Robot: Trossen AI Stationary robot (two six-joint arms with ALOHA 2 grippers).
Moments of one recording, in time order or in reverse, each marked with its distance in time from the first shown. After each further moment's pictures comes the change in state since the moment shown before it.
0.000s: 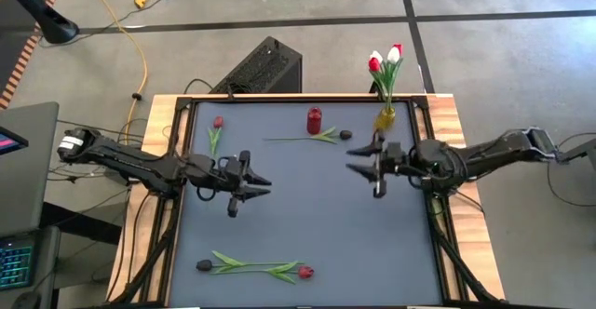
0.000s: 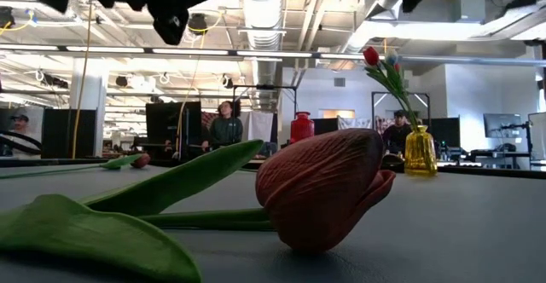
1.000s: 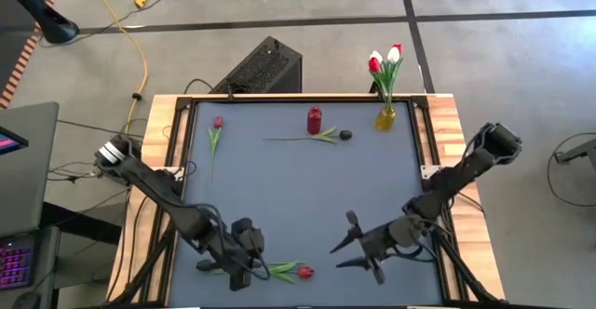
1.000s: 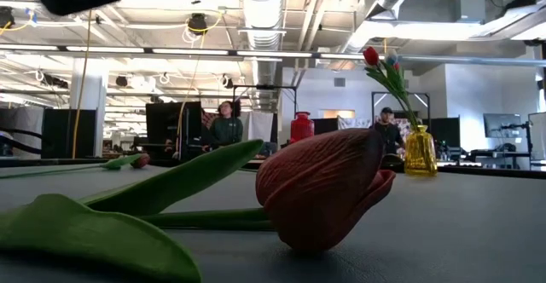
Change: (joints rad) left arm -0.493 0.554 0.672 -0.949 -0.088 -0.601; right arm 0.521 0.554 0.266 -0.006 0.068 -0.051
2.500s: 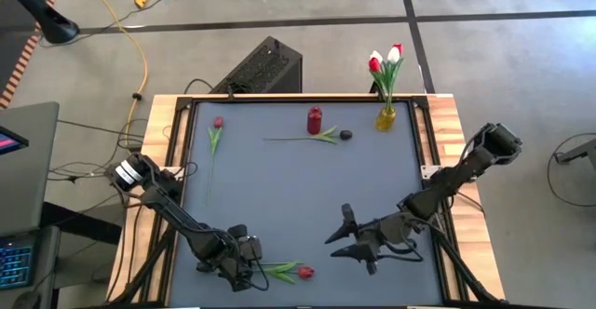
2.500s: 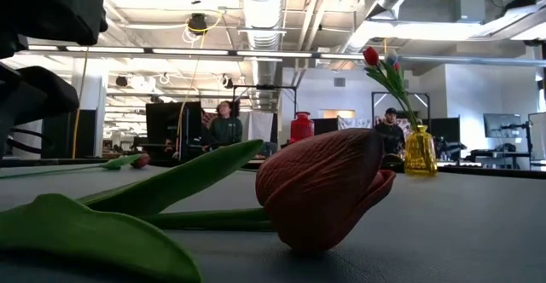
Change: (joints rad) left arm -0.070 0.239 -0.139 0.059 -0.040 -0.093; right arm -0.070 0.004 0.032 -0.140 0.014 -0.322
